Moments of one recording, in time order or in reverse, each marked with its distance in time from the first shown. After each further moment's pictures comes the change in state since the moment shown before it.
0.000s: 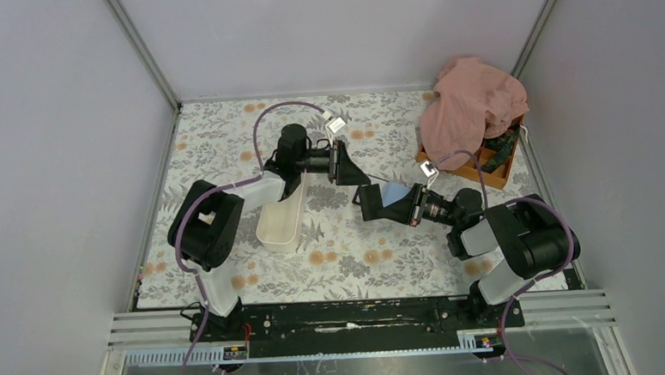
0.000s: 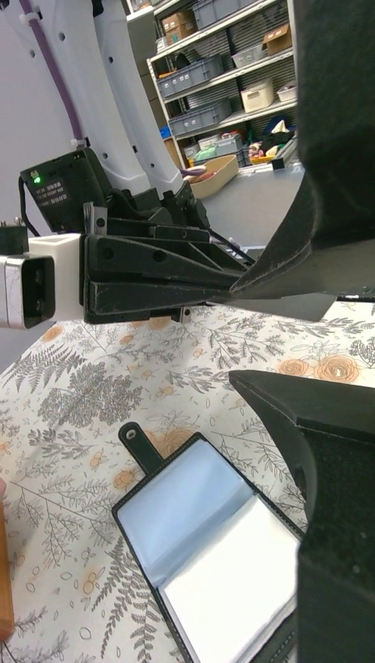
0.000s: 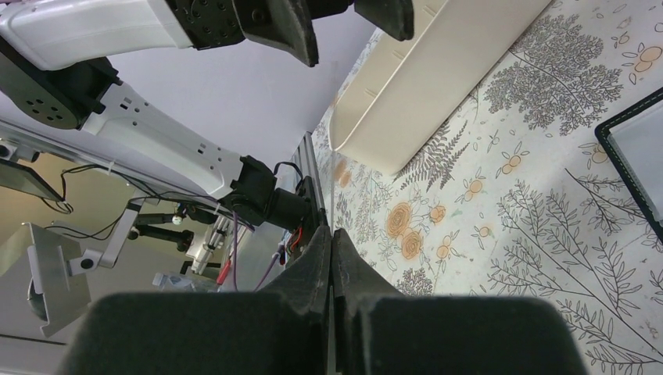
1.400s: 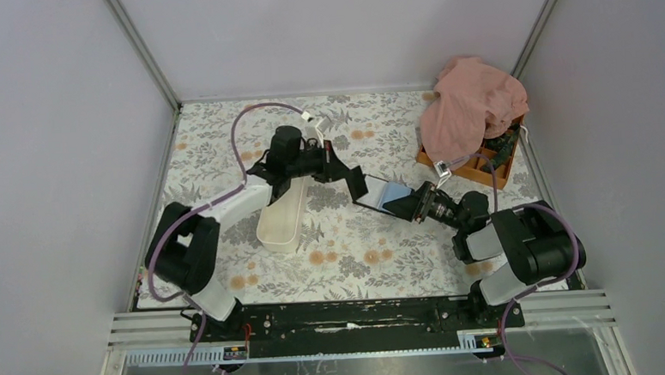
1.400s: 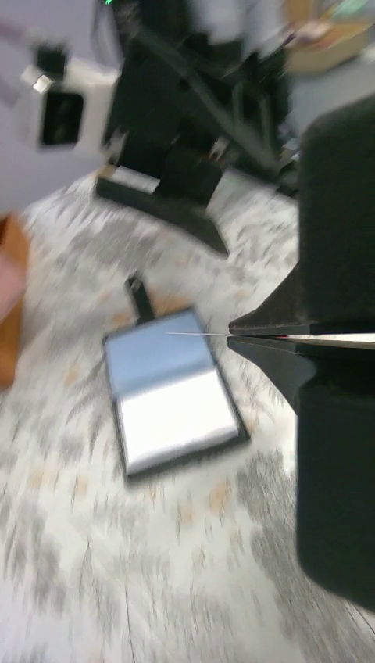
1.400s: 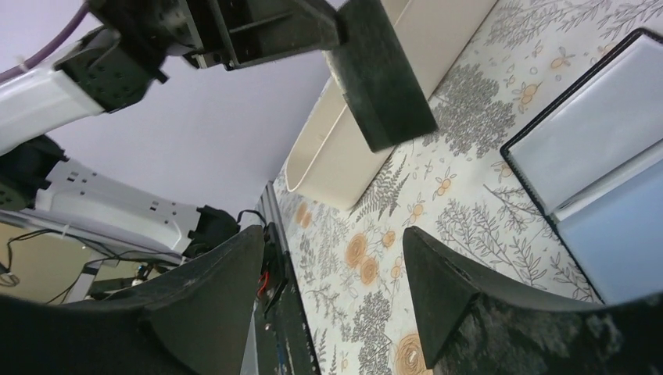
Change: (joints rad) left arm 0.001 -0.163 -0.041 -0.360 -0.365 0.195; right arm -0.060 -0.031 -0.048 -0.028 0.127 -0.042
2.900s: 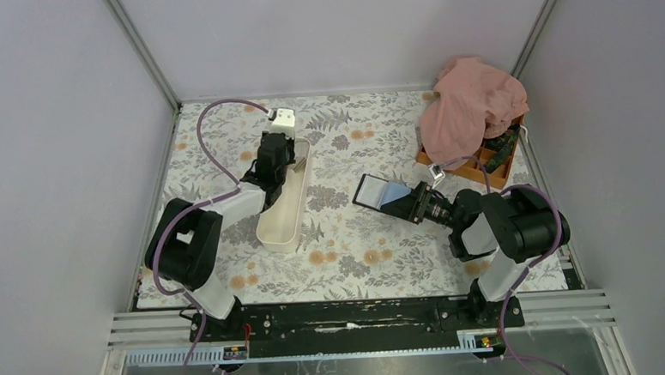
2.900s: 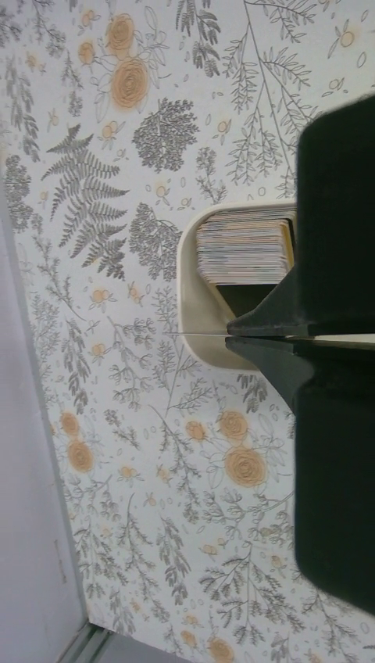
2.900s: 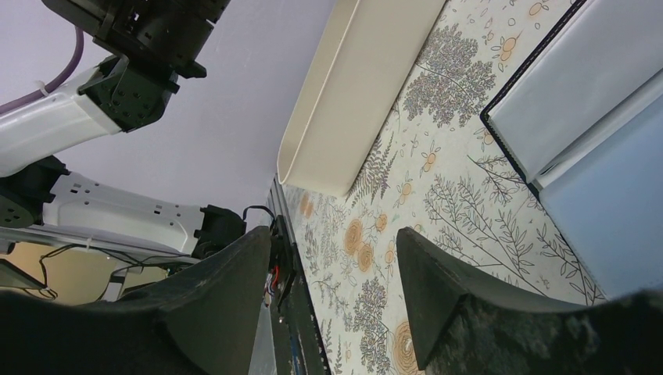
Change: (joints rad) left arm 0.063 -0.017 -0.132 0.237 -1.092 0.520; right arm -0.002 0.143 0.026 0.024 -0.011 0.043
